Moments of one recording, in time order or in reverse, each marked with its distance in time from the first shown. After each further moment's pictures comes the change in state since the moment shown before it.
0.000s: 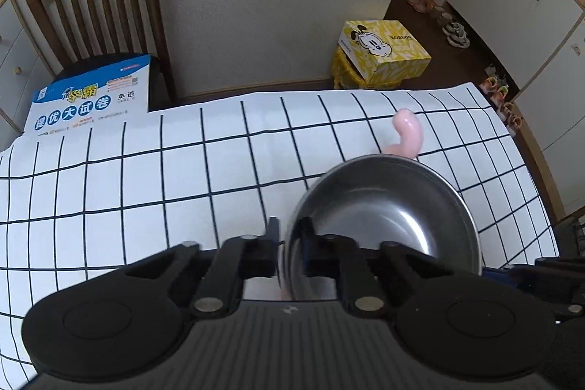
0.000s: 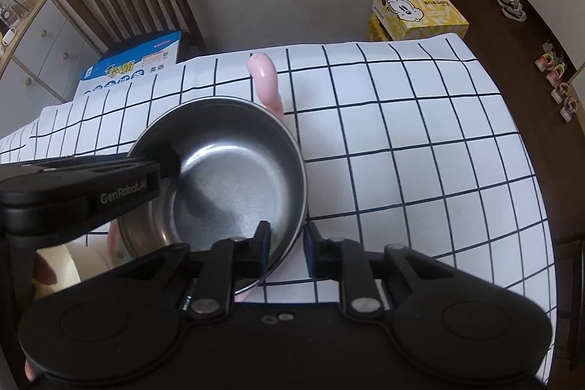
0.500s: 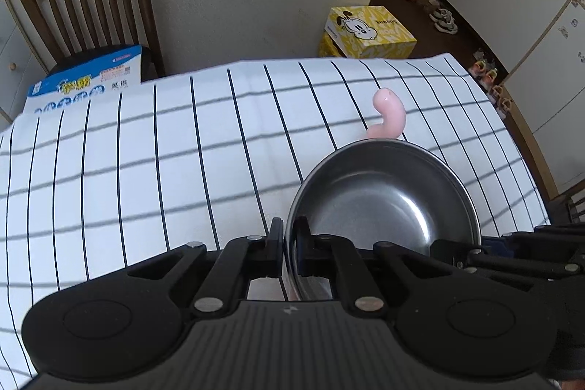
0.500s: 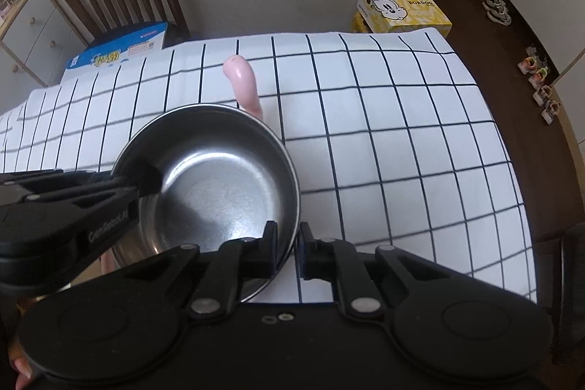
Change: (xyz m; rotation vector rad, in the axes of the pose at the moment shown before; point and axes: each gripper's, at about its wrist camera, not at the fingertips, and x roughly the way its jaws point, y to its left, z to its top) left arm -0.019 -0.007 -0.035 0.023 0.029 -0.035; right arm -0.011 0.003 -0.019 -0.025 0.009 -0.078
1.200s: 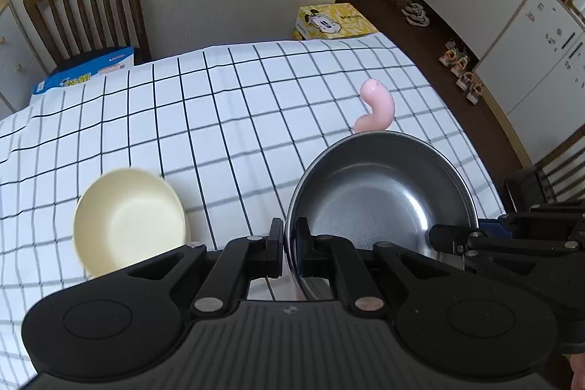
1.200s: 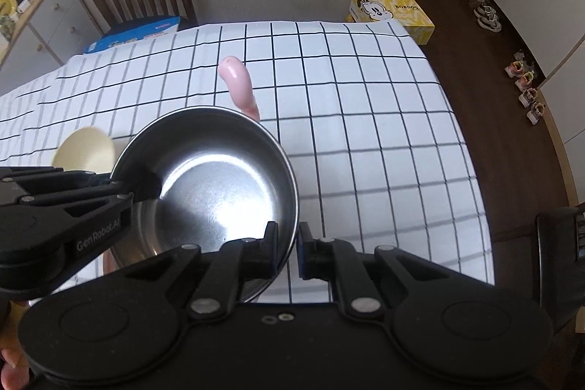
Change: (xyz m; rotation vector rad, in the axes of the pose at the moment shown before) left arm -0.110 -0.049 -0.077 0.055 -0.015 -0.028; right arm -0.094 -0.016 -0.082 -0.031 -0.027 -0.001
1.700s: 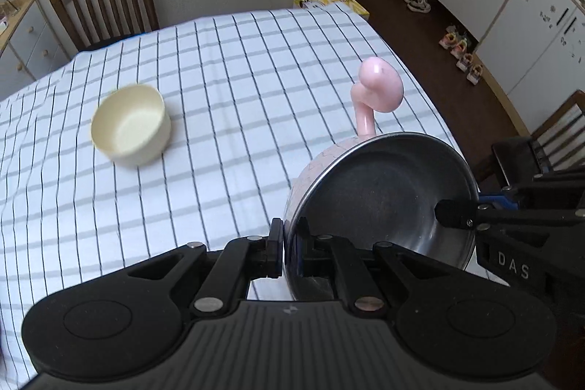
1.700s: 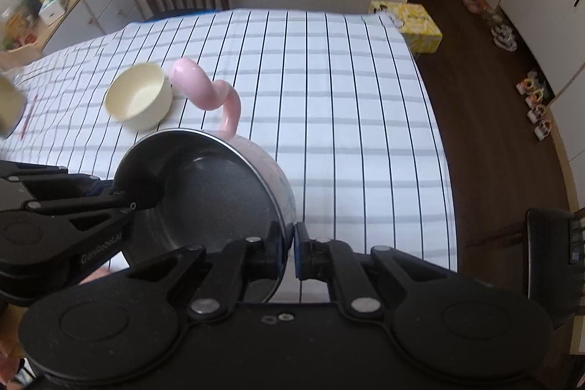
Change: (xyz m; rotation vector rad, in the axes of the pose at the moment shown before) left arm -0.088 -0.093 -0.106 -0.001 0.021 0.064; right arm -0.091 -0.042 -0.107 -0.101 -0.026 0.075
